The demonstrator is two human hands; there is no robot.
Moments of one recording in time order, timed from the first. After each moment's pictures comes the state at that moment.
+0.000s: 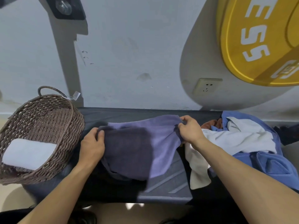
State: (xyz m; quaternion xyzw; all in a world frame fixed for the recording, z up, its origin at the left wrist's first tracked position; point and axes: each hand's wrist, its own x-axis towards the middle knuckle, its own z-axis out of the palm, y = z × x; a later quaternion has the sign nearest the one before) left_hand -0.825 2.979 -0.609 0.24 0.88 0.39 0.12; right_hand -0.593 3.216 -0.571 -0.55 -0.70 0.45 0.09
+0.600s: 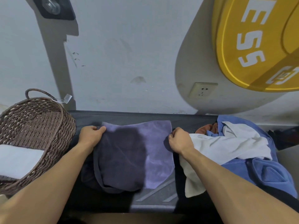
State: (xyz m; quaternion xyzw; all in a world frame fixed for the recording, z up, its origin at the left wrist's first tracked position) left_hand -0.869 3.036 -0.630 0.11 0.89 0.36 0.26; right_hand -0.598 3.213 -0.608 -0.57 -0.75 0.35 -0.02
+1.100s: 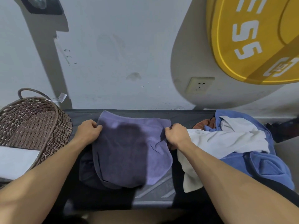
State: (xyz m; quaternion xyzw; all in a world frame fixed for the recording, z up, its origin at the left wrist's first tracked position) left_hand -0.883 3.043 -0.624 0.26 0.92 0.18 0.22; right_hand -0.604 3.218 -0.607 -0.60 -0.71 0.38 -0.03
